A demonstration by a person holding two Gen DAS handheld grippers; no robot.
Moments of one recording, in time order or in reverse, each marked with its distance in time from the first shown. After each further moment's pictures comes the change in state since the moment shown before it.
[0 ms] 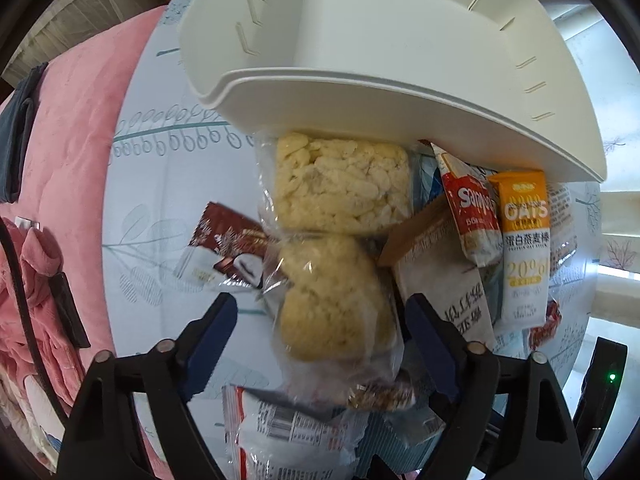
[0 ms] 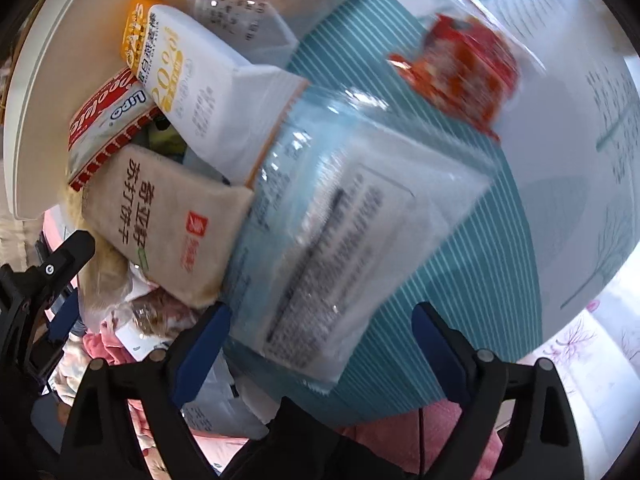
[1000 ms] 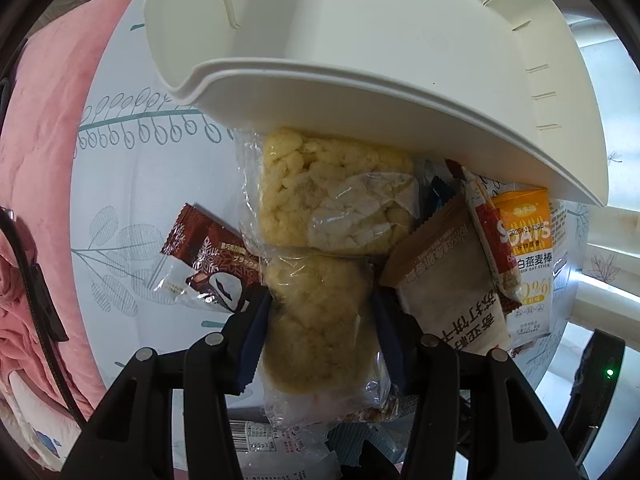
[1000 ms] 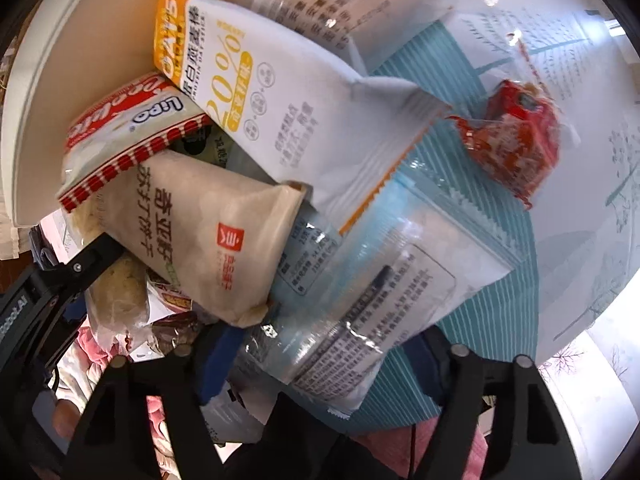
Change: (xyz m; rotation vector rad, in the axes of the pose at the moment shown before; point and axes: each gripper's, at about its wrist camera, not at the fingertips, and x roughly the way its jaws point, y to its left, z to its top) left arm 0.022 0.024 0.030 -0.037 0.099 -0.097; right arm -0.013 0.043 0.036 -0.050 0.001 -0.022
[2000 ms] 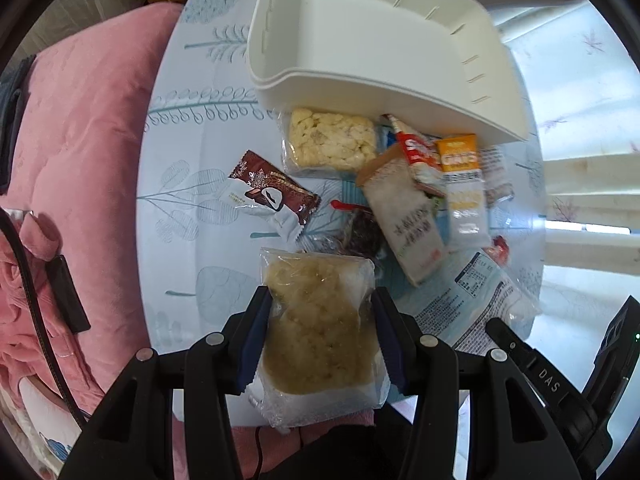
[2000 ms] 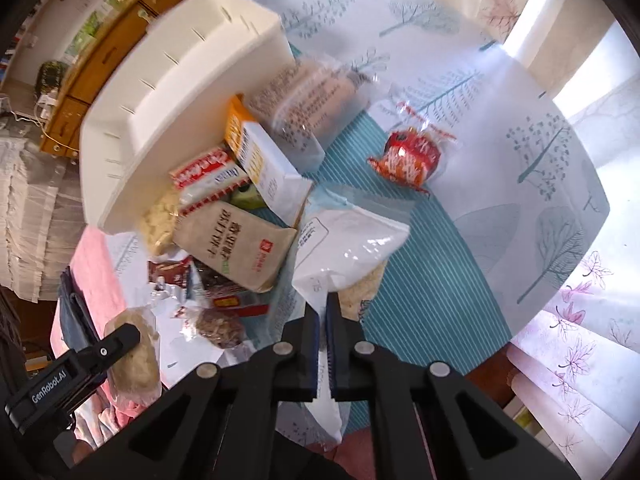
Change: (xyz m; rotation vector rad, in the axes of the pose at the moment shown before) left arm -0.093 0.018 -0.101 0.100 -0.076 -0.048; right arm -0.098 -0.065 -0.110 0.050 -0.384 0.090
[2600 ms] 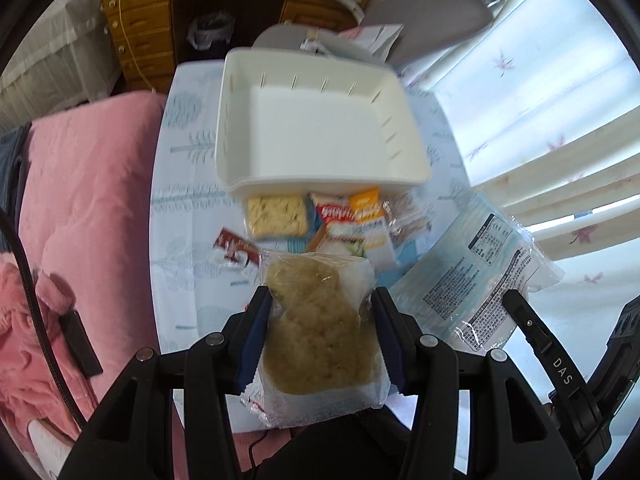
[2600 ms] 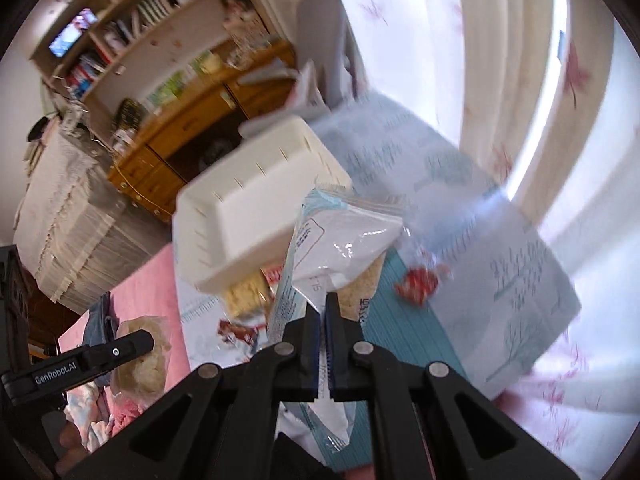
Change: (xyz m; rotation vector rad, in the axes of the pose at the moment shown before) left arm -0.128 -0.045 -0.011 0.128 -0.235 -0.080; right arm -0.108 0.032 -0.014 -0.176 -0.412 0.127
